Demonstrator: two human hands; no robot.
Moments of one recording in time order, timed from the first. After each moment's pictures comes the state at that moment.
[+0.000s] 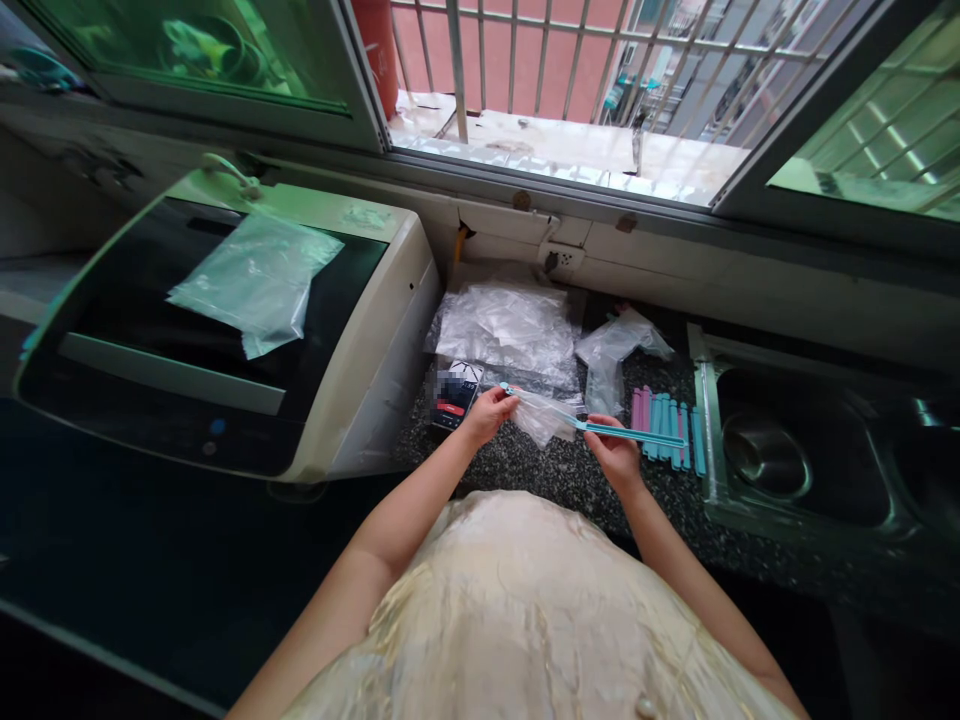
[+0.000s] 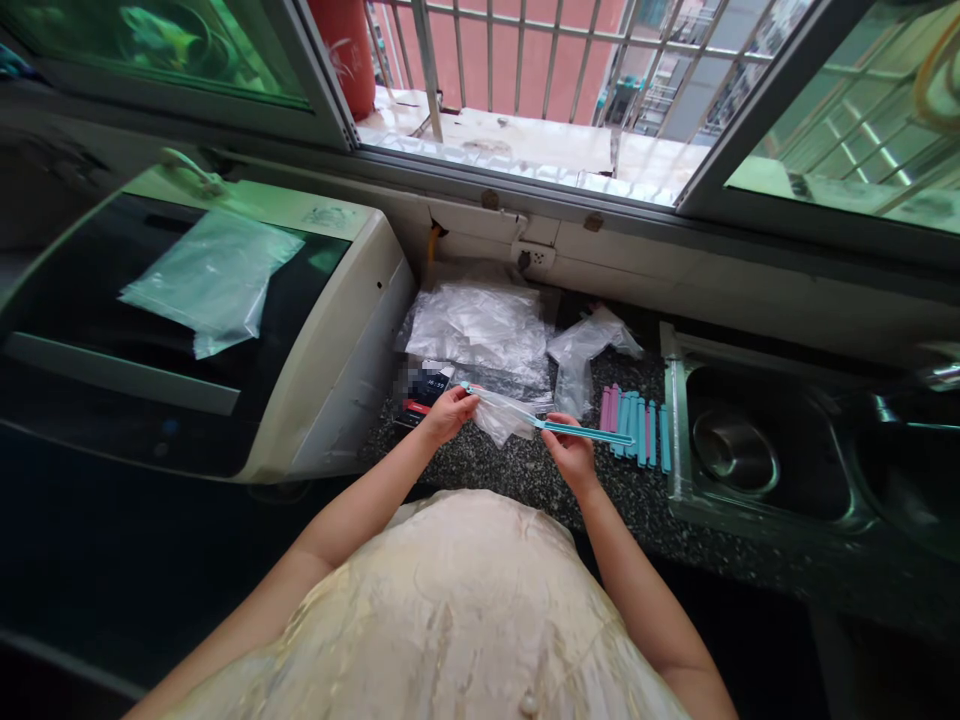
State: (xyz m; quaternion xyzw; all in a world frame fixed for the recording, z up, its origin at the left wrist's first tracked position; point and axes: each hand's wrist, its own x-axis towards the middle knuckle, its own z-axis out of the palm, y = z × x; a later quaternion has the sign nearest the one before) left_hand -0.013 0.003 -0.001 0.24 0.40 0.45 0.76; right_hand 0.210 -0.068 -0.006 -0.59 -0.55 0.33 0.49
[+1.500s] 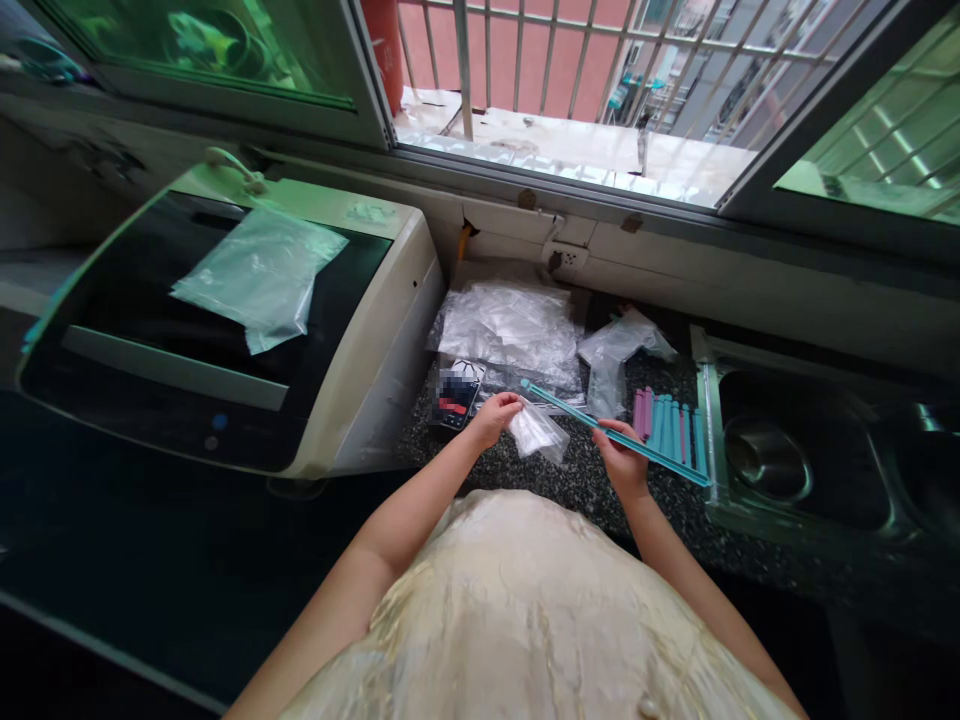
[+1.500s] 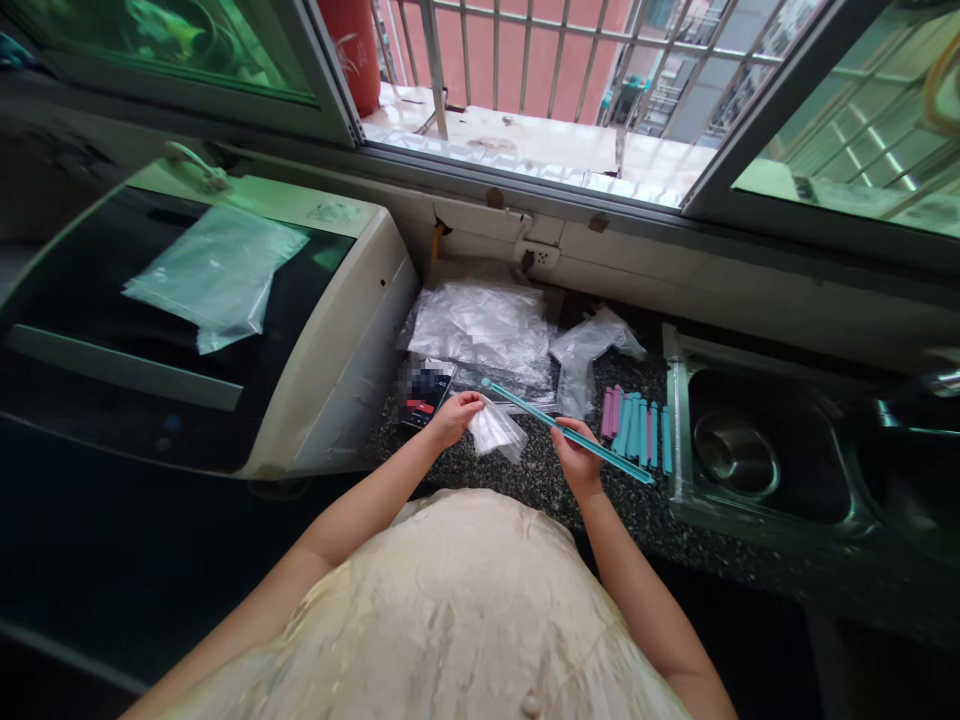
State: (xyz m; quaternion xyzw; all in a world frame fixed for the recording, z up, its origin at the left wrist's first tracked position) left_hand -0.006 -0.002 -0.006 0.24 0.46 0.42 0.74; right_hand 0.205 -0.073 0.007 -0.64 -0.50 0.28 0.50
